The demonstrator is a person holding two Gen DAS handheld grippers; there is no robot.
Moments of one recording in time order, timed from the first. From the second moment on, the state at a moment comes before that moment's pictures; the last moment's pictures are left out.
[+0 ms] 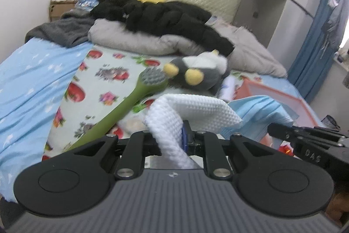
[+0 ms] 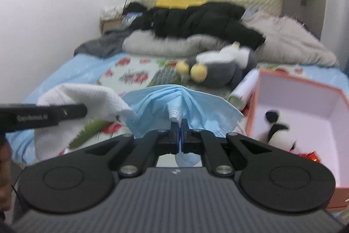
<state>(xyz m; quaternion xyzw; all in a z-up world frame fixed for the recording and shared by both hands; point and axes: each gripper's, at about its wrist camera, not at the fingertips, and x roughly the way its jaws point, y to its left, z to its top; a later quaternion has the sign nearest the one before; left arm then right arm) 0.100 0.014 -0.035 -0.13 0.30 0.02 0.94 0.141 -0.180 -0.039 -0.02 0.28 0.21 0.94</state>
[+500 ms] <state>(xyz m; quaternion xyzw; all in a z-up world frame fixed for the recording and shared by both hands) 0.138 -0.062 0.023 -0.10 0.26 -0.08 0.96 0.136 -0.255 0.024 -0.01 0.21 0.13 0.97</state>
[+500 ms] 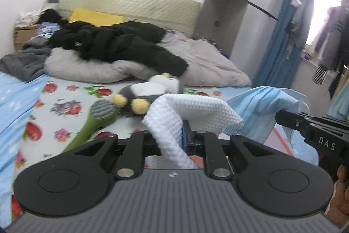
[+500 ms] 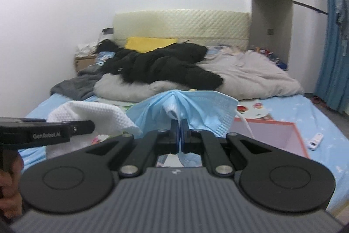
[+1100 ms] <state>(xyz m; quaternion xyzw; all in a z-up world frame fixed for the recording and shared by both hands) 0.272 -0.206 -0.052 -0.04 0.38 -0.17 0.91 0.219 -0.375 -0.062 0.06 0.33 0.02 0.94</state>
